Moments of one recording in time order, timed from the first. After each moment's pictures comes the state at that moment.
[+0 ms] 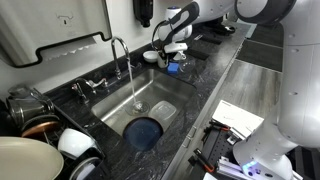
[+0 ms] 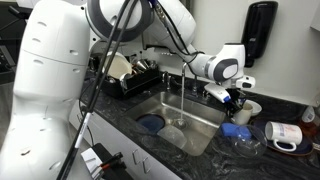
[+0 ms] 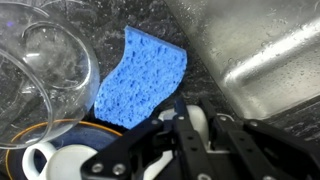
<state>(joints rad) -0.18 0.49 -0.21 -1.79 0.02 2.41 0.22</state>
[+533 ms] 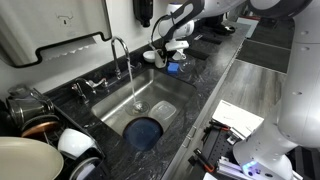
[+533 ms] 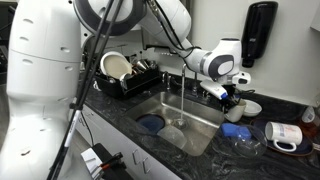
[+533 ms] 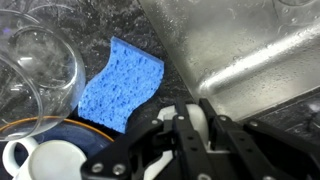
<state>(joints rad) -0.18 0.39 -0.18 -1.87 0.07 2.41 0.11</state>
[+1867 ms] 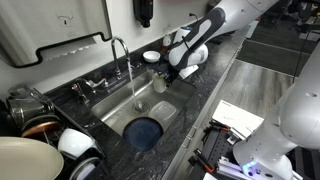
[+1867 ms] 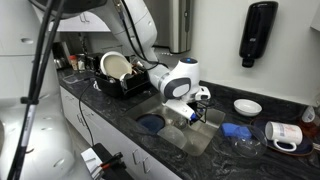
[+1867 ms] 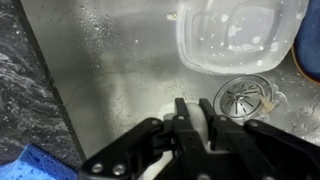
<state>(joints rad) -0.12 0.16 -0.07 -2.45 0.16 2.78 -0.28</state>
